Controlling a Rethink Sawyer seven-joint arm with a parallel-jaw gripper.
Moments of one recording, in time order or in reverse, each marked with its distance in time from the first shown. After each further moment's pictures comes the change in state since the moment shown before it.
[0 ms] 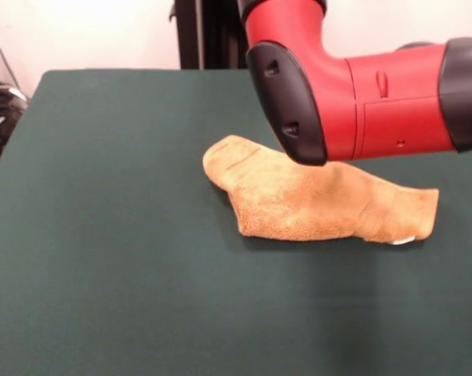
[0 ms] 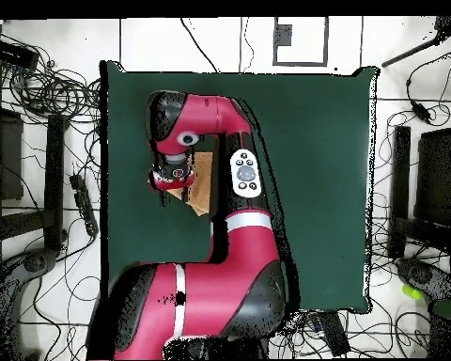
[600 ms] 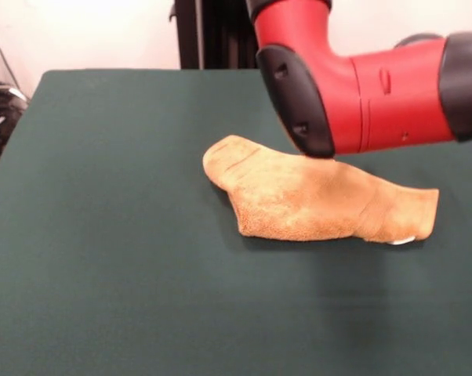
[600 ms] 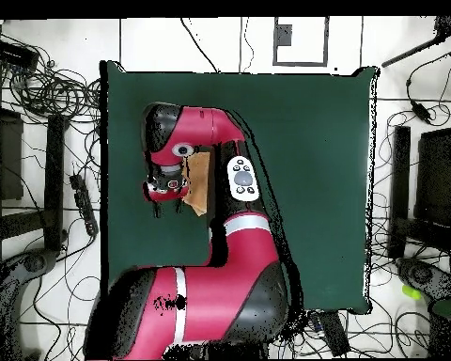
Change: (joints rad) arm -0.003 -0.034 0.019 0.135 0.012 -0.078 0.000
